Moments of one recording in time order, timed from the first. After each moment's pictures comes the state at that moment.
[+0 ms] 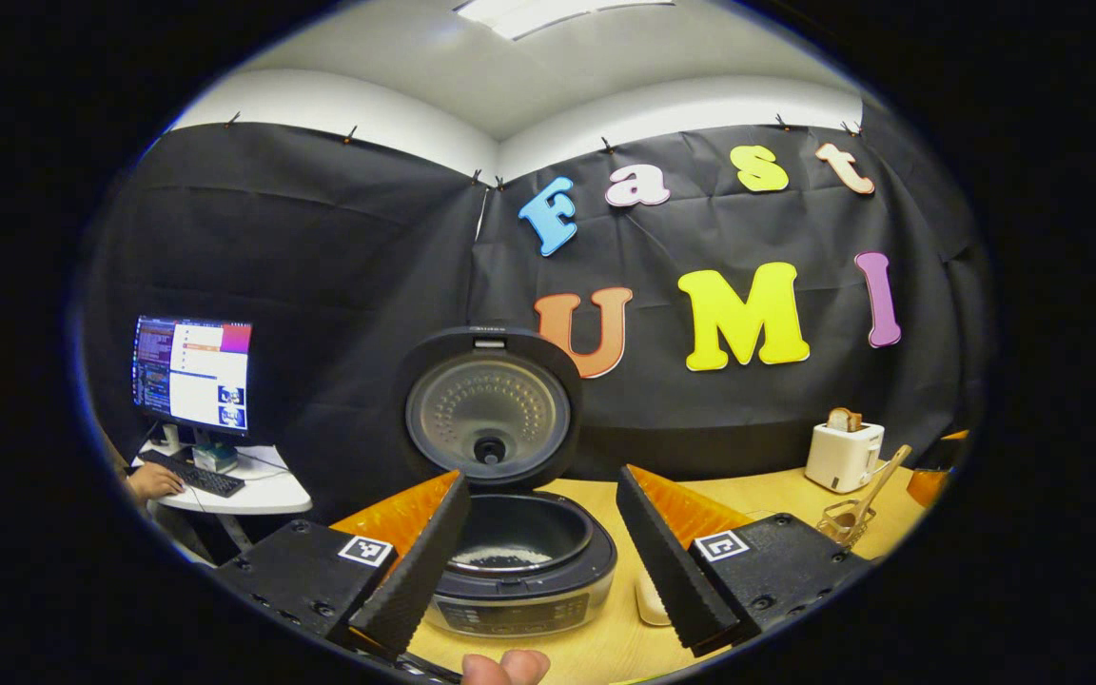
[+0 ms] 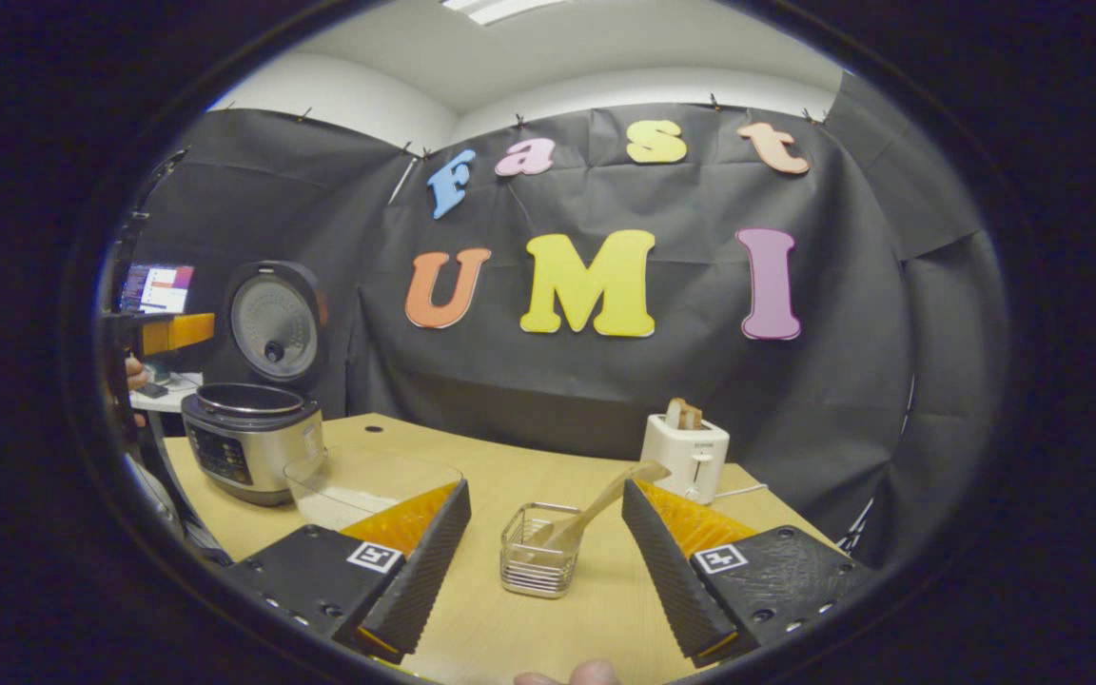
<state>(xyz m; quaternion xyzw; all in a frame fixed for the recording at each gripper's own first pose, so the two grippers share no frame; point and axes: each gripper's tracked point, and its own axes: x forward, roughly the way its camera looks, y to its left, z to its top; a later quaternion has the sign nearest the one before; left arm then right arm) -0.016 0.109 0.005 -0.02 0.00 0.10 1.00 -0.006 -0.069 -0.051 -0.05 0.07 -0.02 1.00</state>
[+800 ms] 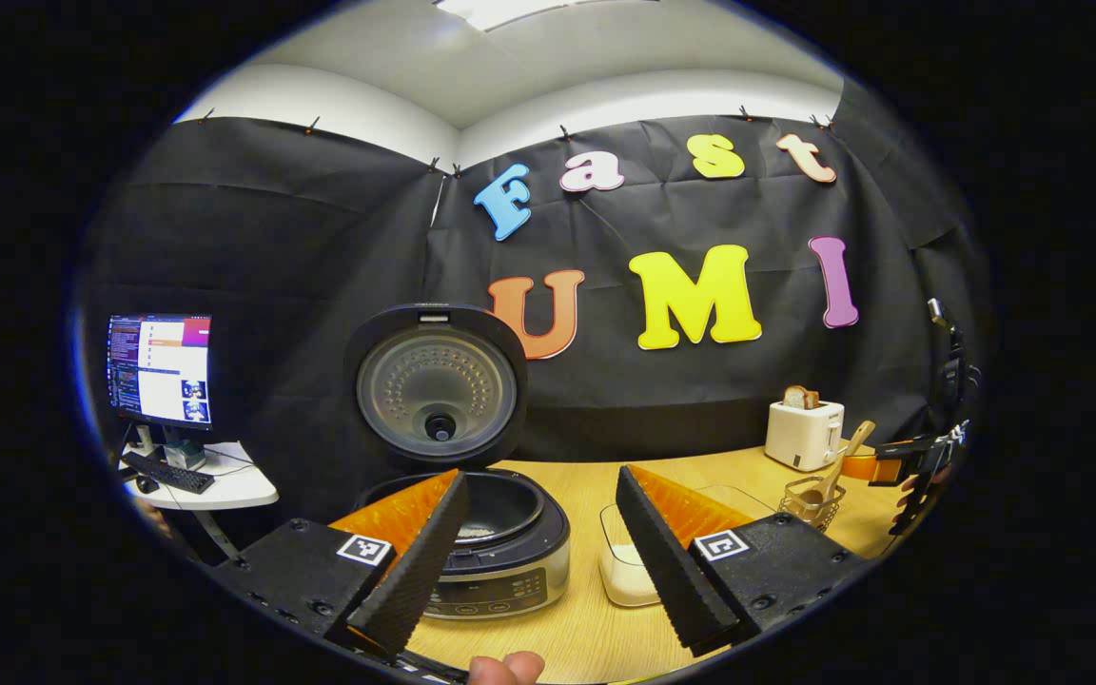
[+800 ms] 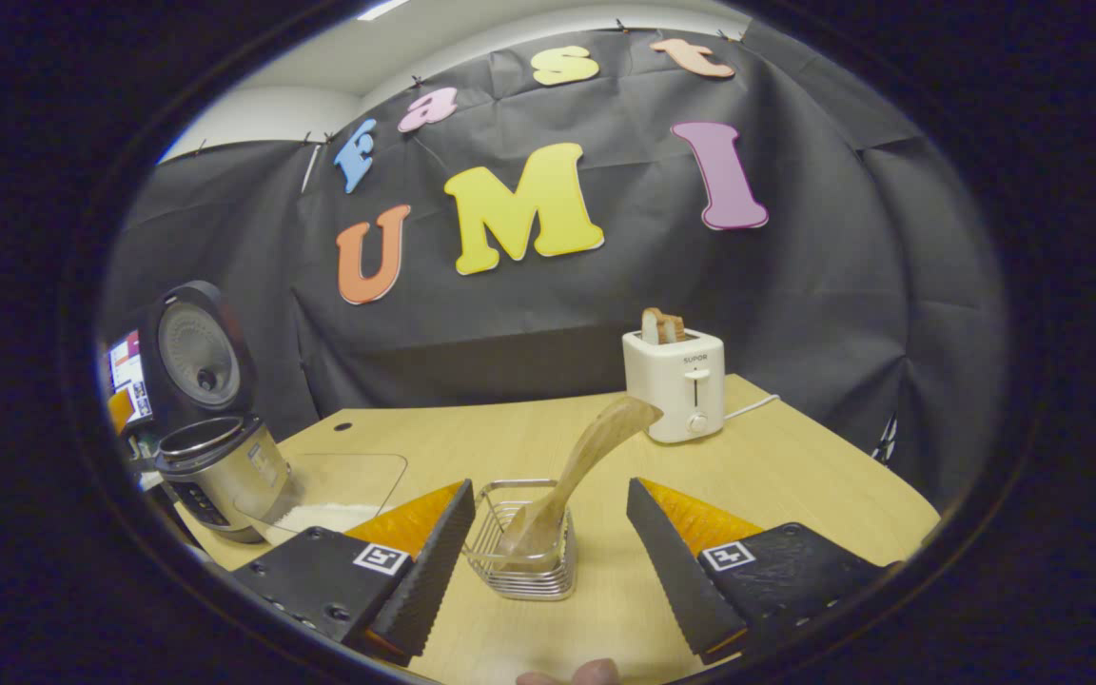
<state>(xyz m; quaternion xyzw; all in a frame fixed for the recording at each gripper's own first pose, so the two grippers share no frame) -0.019 0.088 -0.004 0.01 0.02 0.04 1.00 0.072 -0.111 -0.108 0.07 0.16 -0.07 0.98</state>
